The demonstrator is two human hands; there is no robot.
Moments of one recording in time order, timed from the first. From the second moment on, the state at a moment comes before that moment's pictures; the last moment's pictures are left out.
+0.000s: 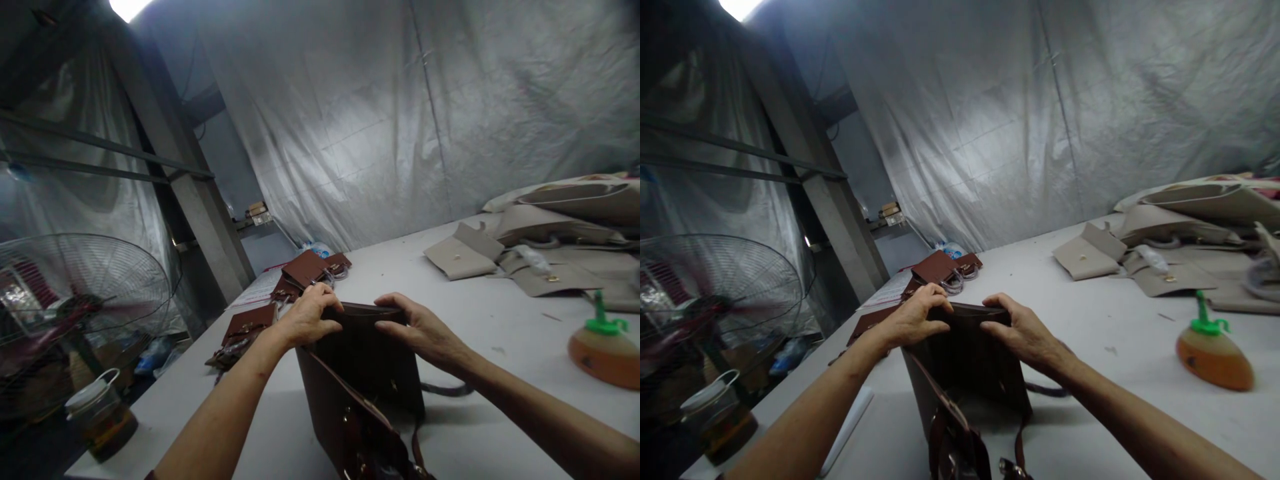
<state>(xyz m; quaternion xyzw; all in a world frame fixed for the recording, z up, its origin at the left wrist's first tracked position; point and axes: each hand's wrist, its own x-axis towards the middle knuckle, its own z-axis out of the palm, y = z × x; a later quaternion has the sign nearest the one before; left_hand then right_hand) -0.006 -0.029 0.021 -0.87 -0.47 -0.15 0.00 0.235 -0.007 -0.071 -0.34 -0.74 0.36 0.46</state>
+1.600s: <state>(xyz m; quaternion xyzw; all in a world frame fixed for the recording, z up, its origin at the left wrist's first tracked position) 0.008 -0.029 0.015 -0.78 -0.60 -0.18 0.09 0.183 -0.002 -0.011 -0.46 -0.86 0.03 0.24</state>
